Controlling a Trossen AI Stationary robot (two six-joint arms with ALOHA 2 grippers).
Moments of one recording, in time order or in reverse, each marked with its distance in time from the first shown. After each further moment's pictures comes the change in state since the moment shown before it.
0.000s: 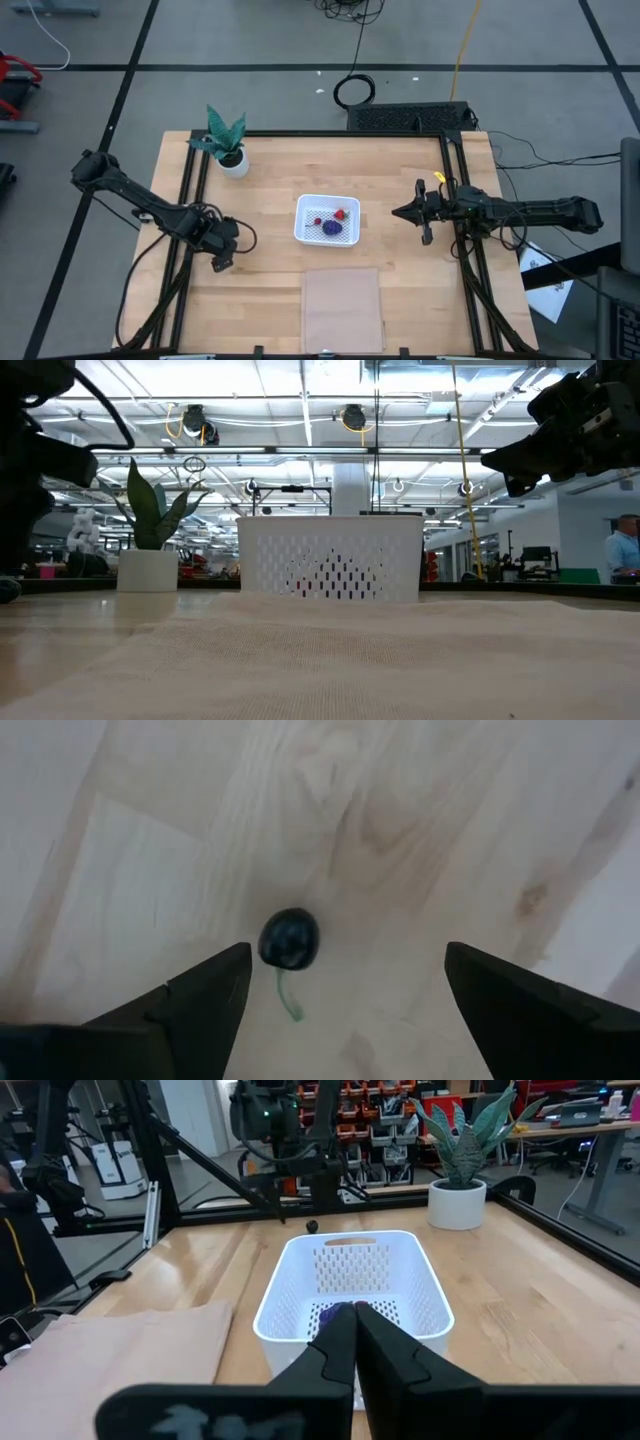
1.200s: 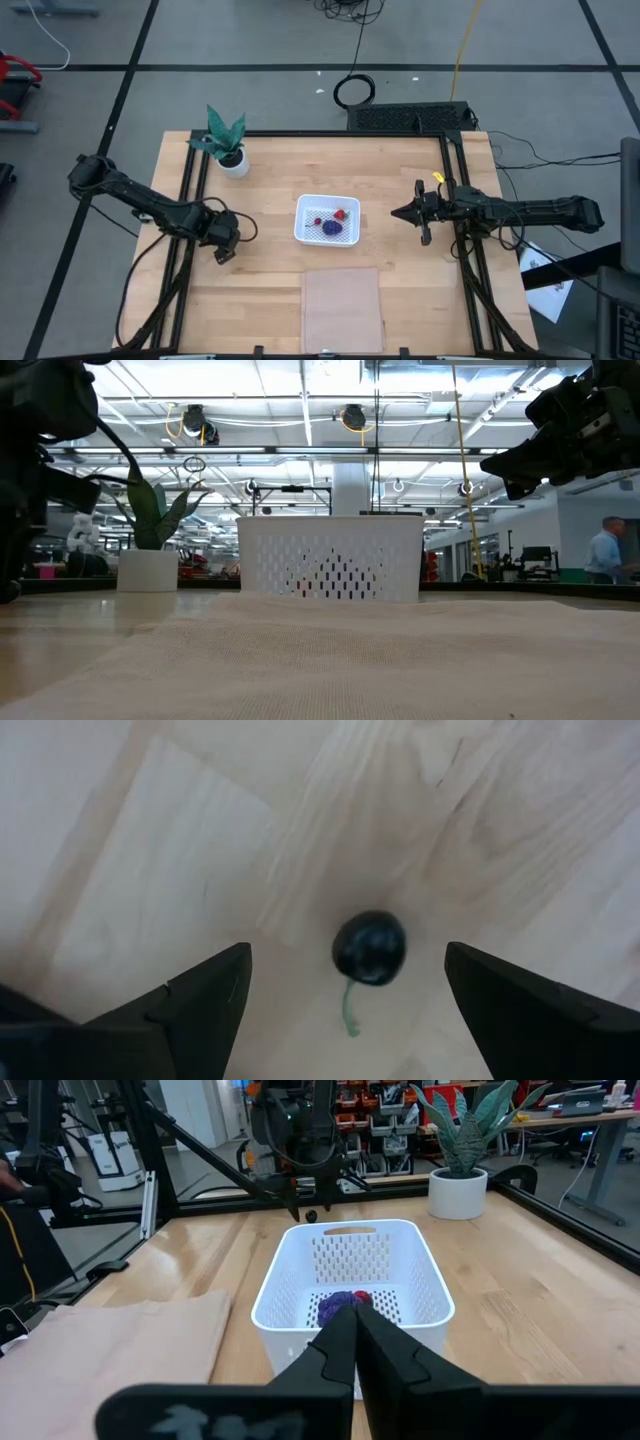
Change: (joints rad) left arm 0.134 0.002 -0.083 0.020 0.029 -0.010; right arm -0.001 0.025 0.000 0.000 0.000 -0.001
